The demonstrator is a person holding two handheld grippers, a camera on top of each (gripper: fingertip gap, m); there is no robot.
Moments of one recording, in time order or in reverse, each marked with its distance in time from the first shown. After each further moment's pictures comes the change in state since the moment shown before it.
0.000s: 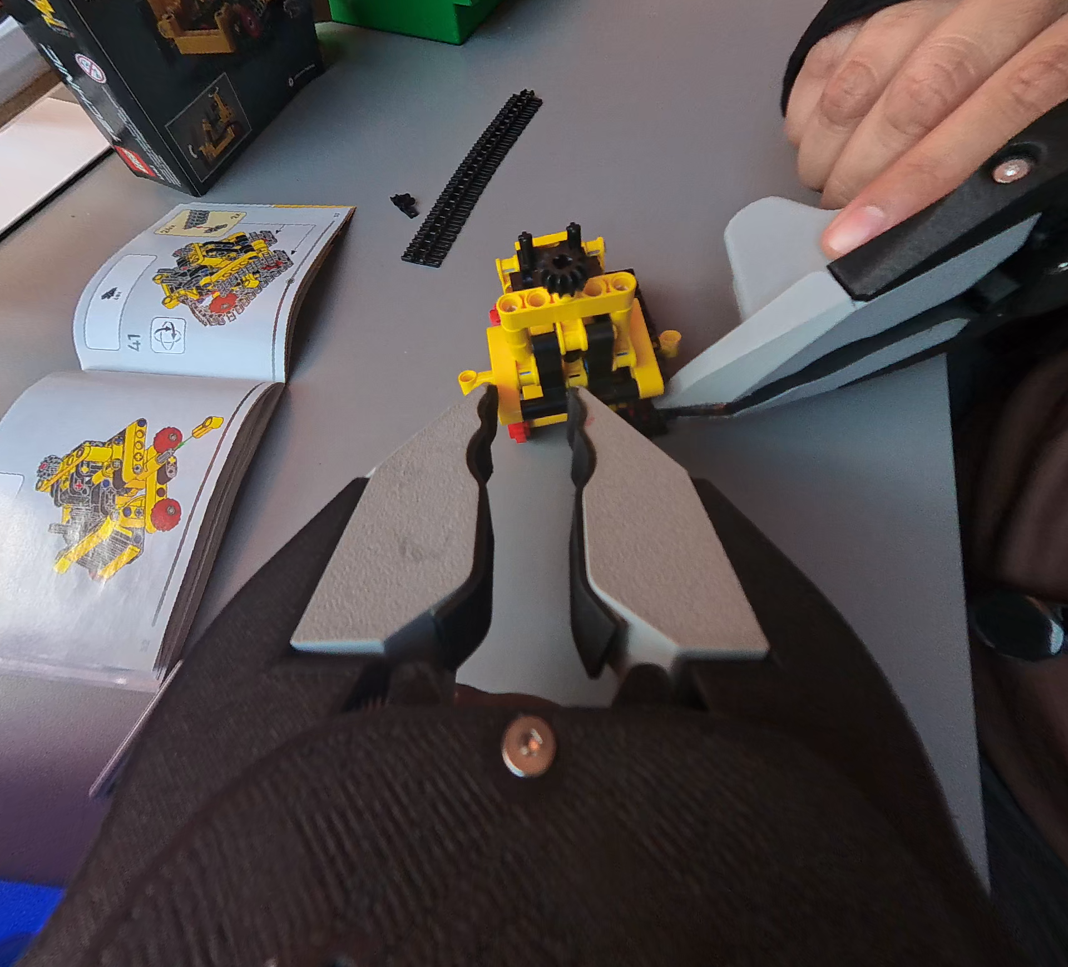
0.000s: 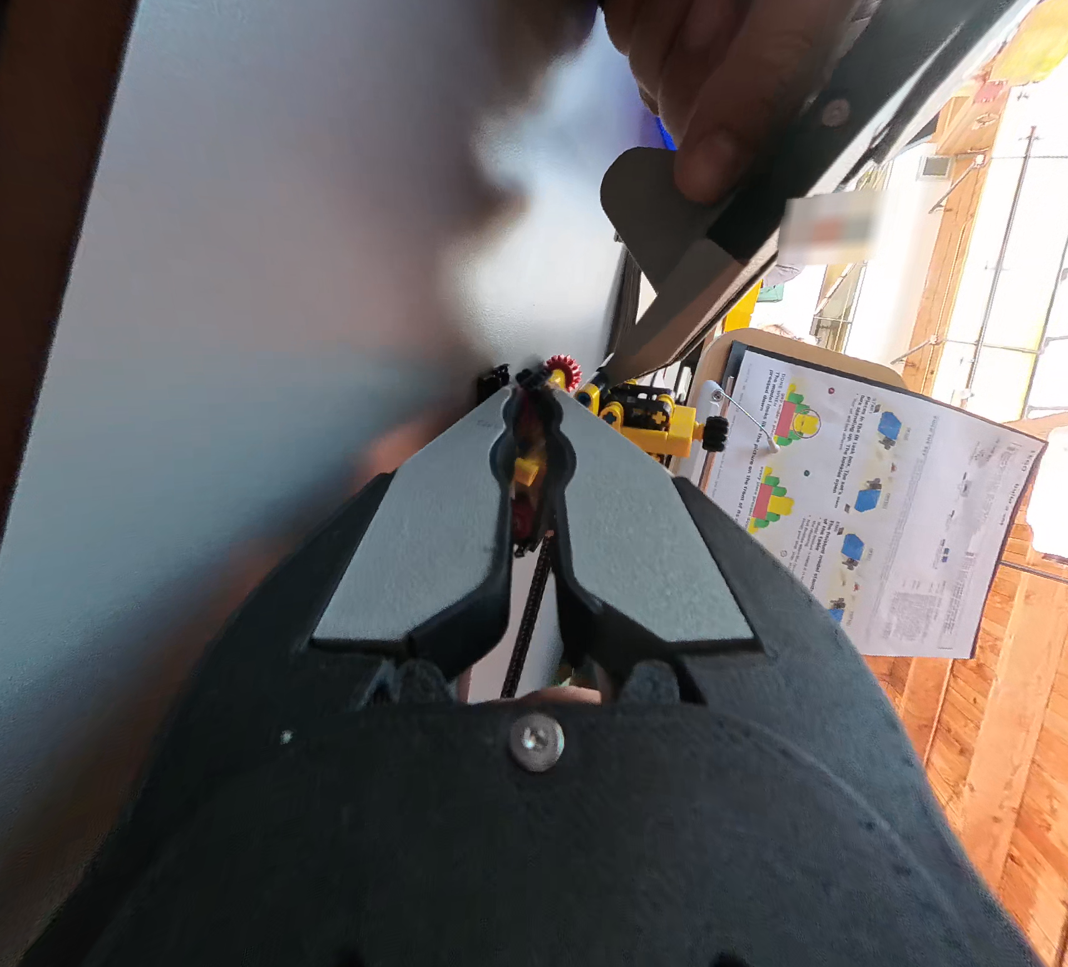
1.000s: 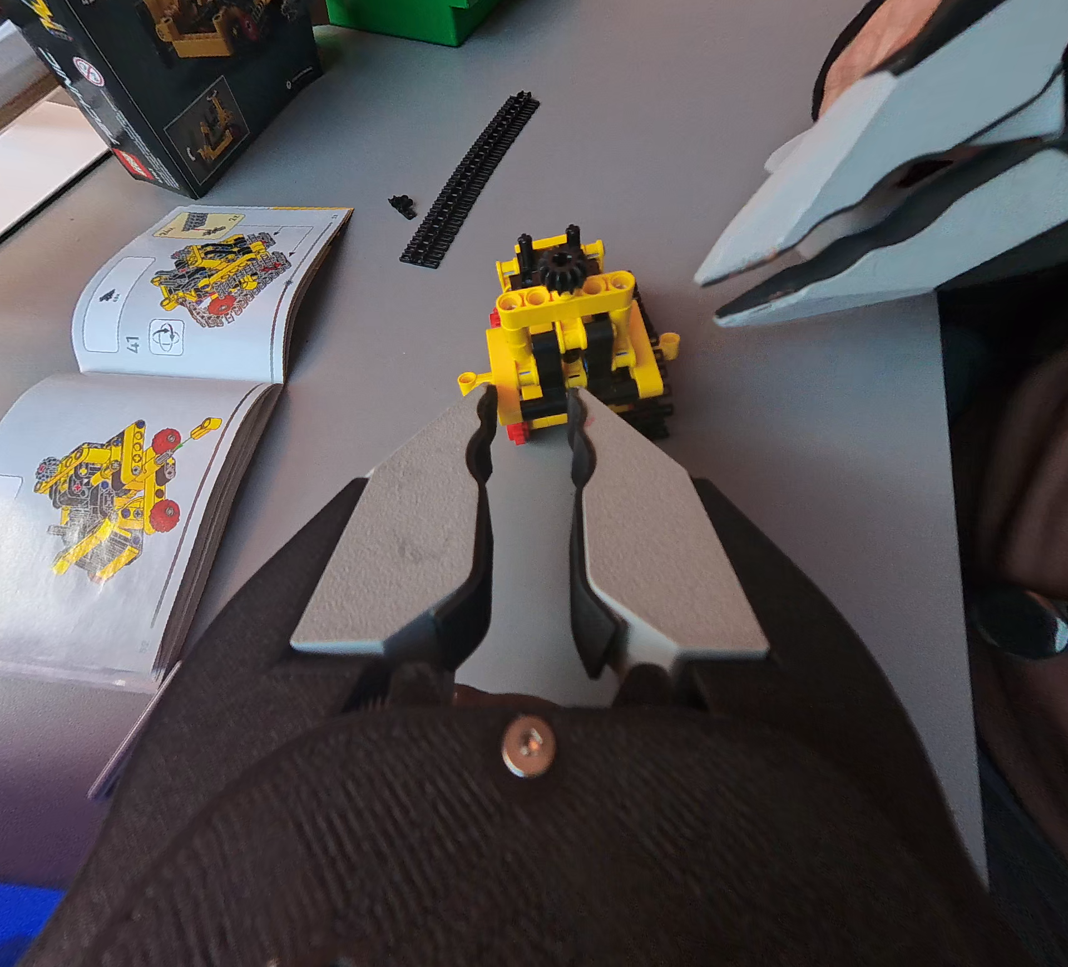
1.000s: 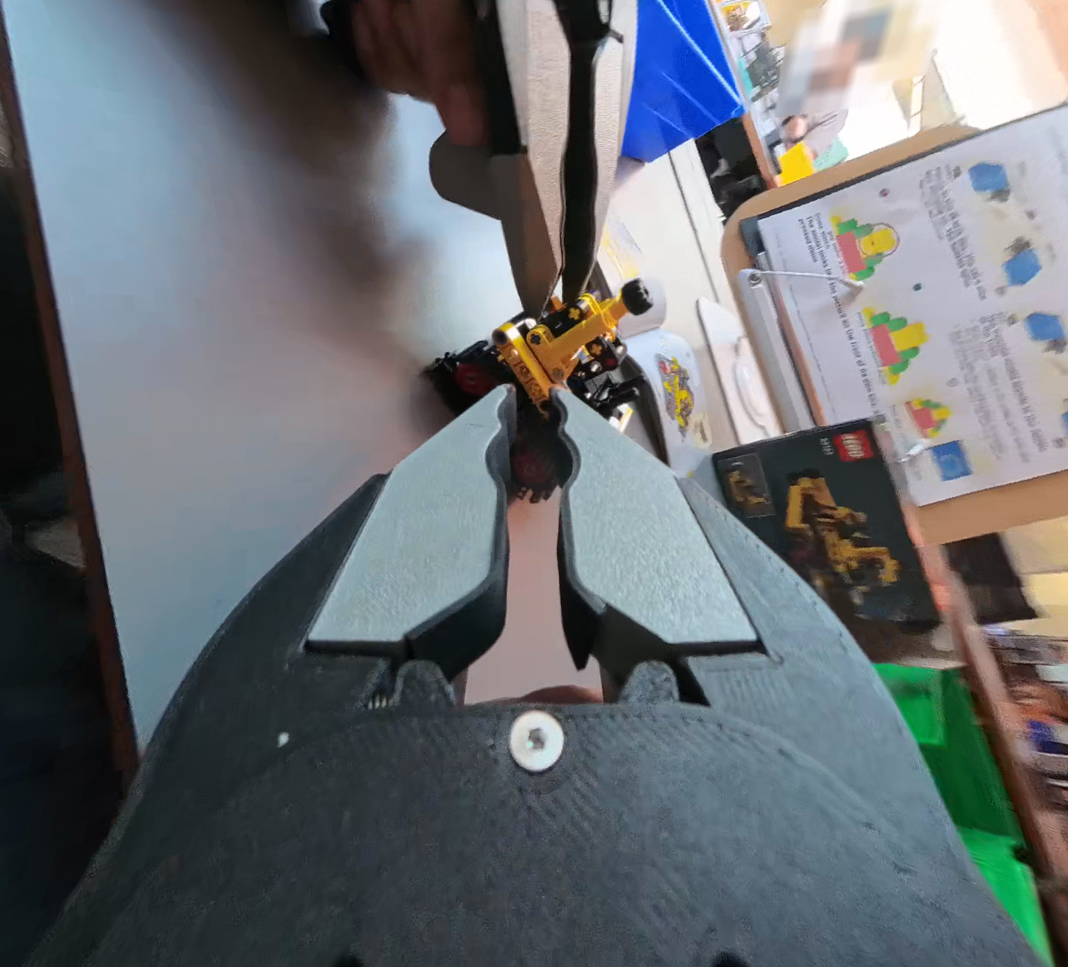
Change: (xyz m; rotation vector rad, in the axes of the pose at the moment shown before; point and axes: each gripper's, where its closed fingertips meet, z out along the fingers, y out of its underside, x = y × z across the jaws) left arm 0.001 0.000 0.000 0.003 0.003 0.004; right arm 0.021 0.017 -0.032 0.101 0.031 0.624
